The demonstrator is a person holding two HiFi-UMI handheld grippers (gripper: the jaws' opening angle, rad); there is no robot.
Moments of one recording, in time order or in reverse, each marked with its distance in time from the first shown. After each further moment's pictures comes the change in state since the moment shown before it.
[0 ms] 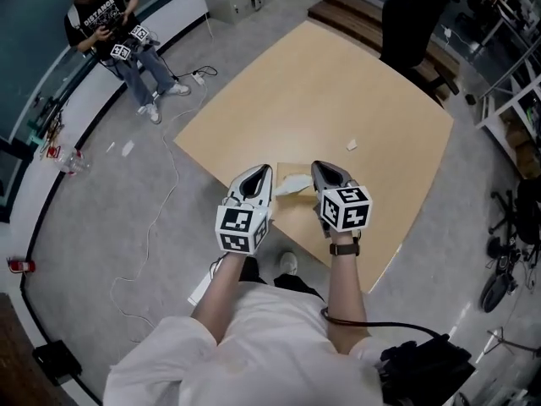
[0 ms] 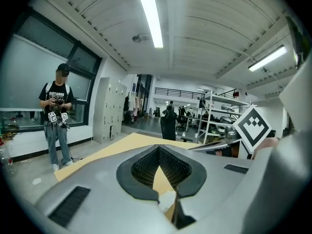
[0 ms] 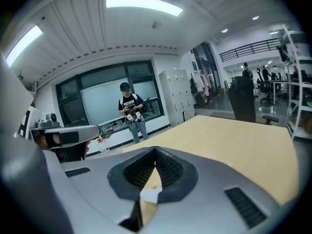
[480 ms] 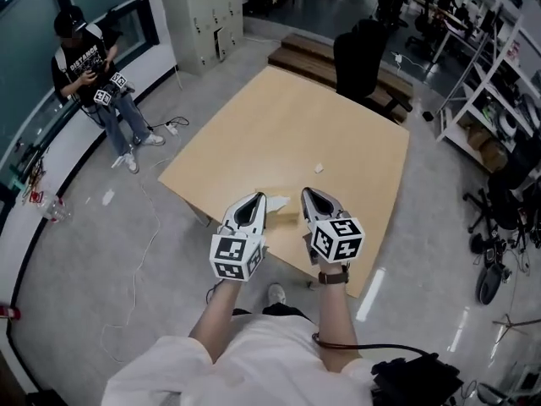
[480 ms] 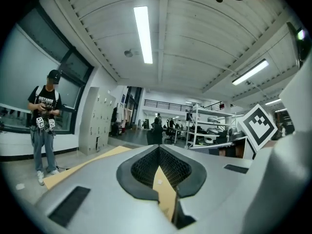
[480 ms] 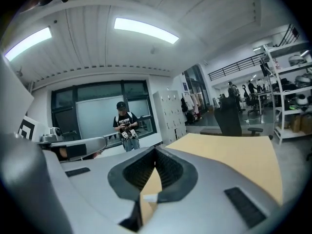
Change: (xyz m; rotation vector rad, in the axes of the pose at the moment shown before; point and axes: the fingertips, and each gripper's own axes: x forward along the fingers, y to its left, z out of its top) left arm -0.071 -0.070 0.038 0.018 -0.171 -0.150; right arm -0.120 0.045 0.027 0.008 -0.238 -0.115
